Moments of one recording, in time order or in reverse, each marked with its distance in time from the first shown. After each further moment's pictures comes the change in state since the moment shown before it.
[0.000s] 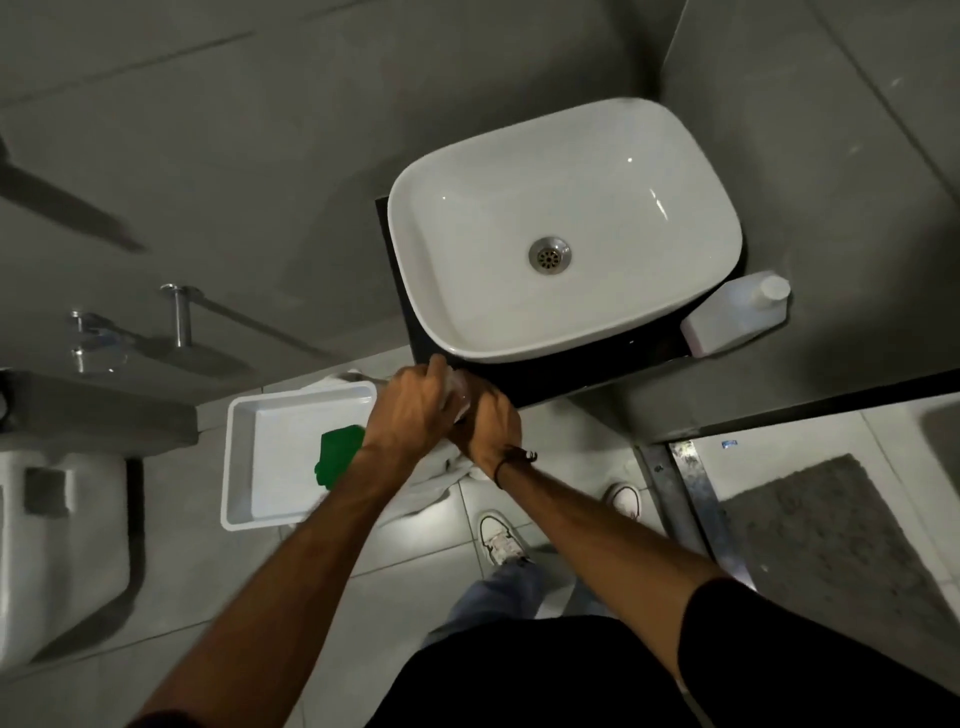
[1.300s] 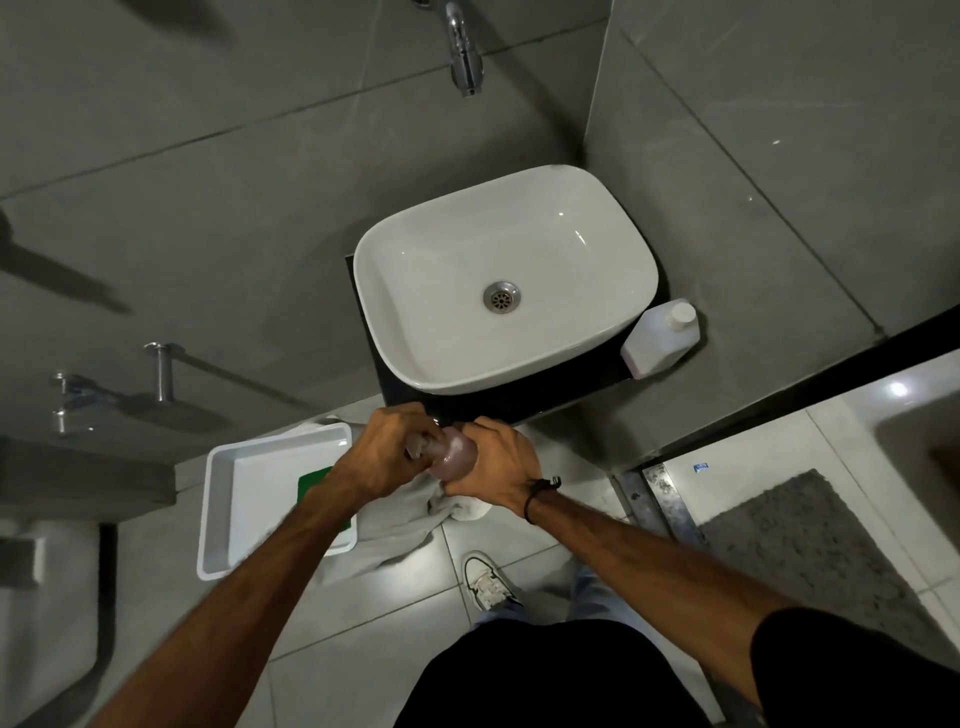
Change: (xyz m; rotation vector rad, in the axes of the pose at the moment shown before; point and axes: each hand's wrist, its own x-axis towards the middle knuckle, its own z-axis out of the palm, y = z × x) left_hand -0.018 0.024 -0.041 -0.247 -0.210 0.226; right_hand -0.032 0.018 -0.074 -0.357 -0.040 -0.191
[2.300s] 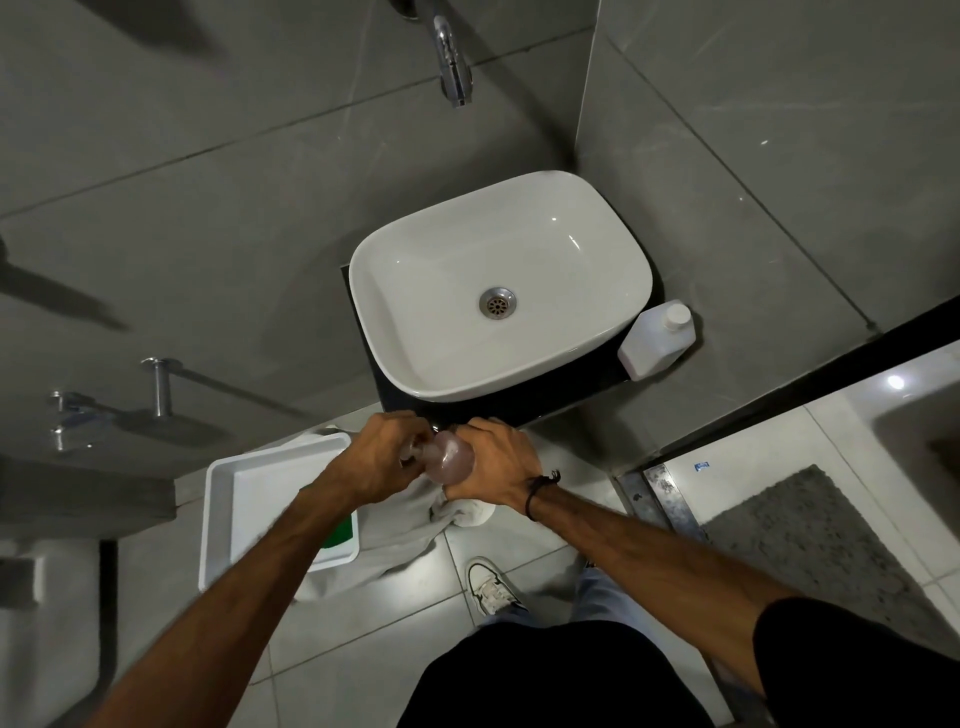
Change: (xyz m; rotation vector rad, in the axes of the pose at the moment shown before) left_hand 0.002 -0.007 -0.007 0.078 -0.067 0.011; right_hand 0.006 -0.006 -0.011 -0.061 -0.002 -0.077
